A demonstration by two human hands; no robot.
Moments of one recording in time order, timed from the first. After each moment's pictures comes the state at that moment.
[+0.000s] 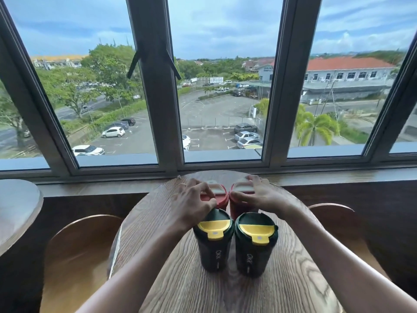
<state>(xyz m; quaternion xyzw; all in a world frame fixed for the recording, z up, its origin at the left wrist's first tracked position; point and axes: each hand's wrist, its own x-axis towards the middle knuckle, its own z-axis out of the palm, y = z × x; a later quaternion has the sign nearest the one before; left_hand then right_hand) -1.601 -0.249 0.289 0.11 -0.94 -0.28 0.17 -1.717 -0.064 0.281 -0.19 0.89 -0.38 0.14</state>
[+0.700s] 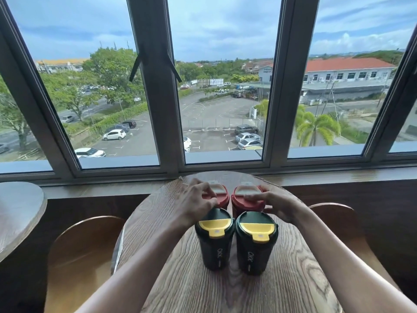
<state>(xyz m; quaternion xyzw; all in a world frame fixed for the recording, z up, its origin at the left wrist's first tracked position) -1.603 -0.250 0.291 0.11 -0.94 -0.28 0.16 -1.709 -0.038 0.282 -0.12 0.74 -0.60 0.28</state>
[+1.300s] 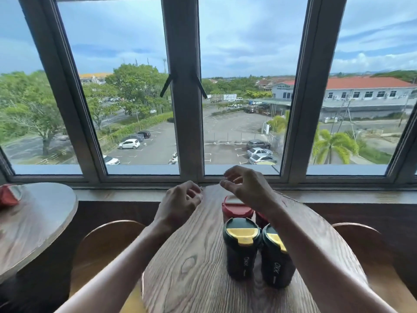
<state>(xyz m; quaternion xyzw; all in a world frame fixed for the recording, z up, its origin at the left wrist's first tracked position) -1.542 -0.316 0.328 0.13 -0.91 -0.32 0.23 -1.638 -0.138 0.357 -0.35 0.85 -0.40 -0.07</state>
